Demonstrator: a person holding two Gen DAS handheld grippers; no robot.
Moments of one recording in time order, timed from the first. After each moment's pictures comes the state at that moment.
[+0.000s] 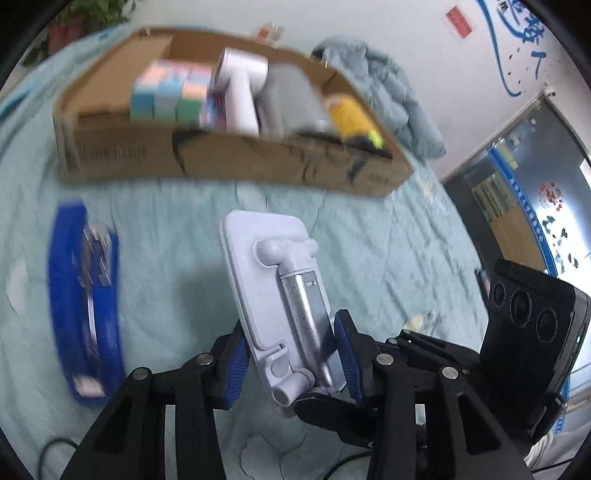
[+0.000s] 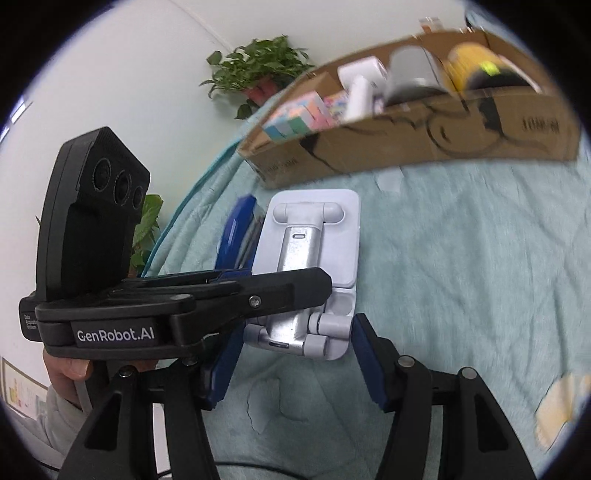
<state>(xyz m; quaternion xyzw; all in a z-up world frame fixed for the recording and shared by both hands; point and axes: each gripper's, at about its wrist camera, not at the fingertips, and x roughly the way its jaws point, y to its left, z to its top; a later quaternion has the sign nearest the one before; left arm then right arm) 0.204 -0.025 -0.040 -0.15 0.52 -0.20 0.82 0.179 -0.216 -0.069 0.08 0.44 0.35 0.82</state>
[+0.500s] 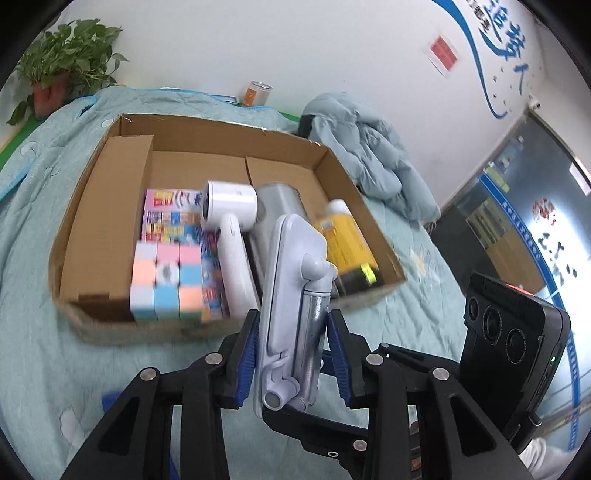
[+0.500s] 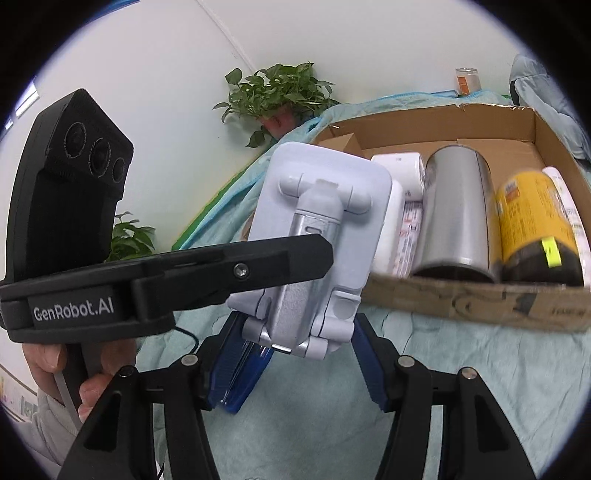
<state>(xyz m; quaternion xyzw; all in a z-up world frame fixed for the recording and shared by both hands) 0.318 -0.001 0.048 -0.15 0.46 -0.21 0.85 0.273 -0.186 -0.004 0.05 0.40 0.37 0.84</state>
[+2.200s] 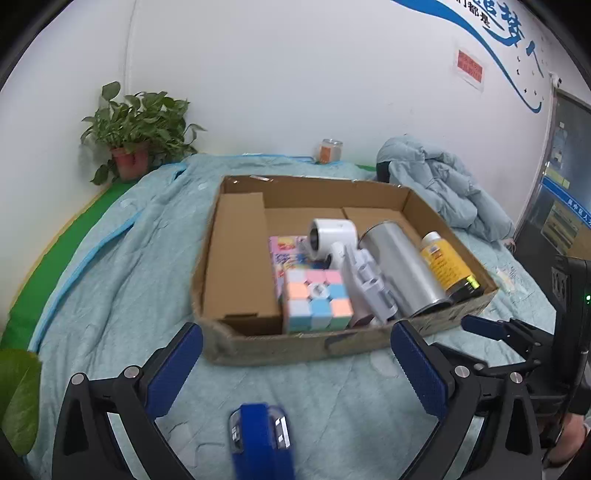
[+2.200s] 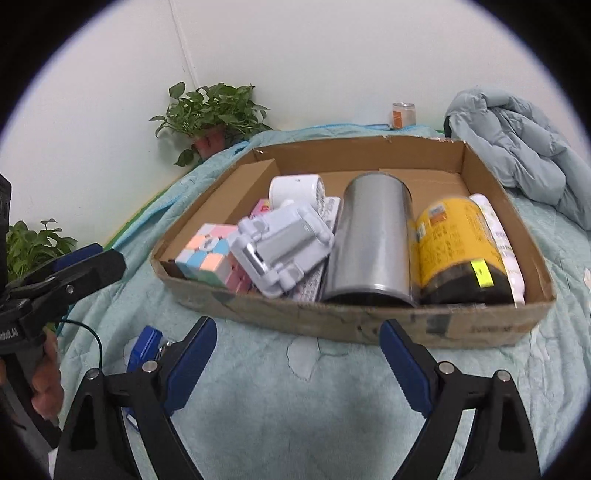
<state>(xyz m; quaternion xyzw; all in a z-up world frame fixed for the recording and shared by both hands) 0.247 0.052 0.033 -0.04 0.35 -0.04 0.94 0.270 -0.202 -0.018 -0.01 0.34 0.22 0.91</state>
